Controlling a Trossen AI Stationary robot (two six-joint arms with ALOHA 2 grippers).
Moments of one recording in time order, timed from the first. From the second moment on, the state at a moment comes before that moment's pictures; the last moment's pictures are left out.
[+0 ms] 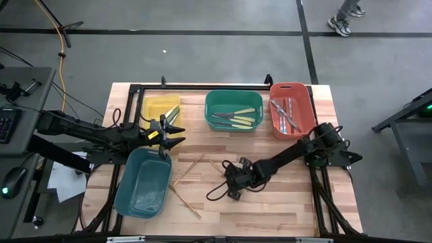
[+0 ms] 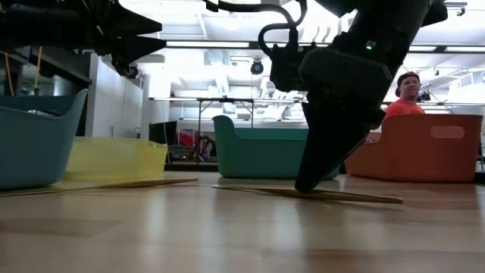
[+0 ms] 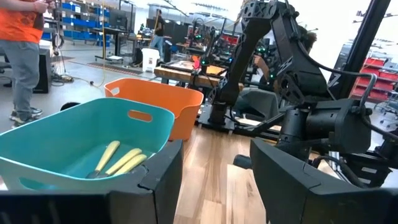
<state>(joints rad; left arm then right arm) -0.11 0.75 0.19 0.60 -0.25 -0.17 0.40 1.94 1.16 -0.36 0.25 0.73</state>
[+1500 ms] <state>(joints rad) -0.11 0.75 0.19 0.60 -0.25 -0.17 0.41 1.94 1.16 -0.34 0.25 0.74</state>
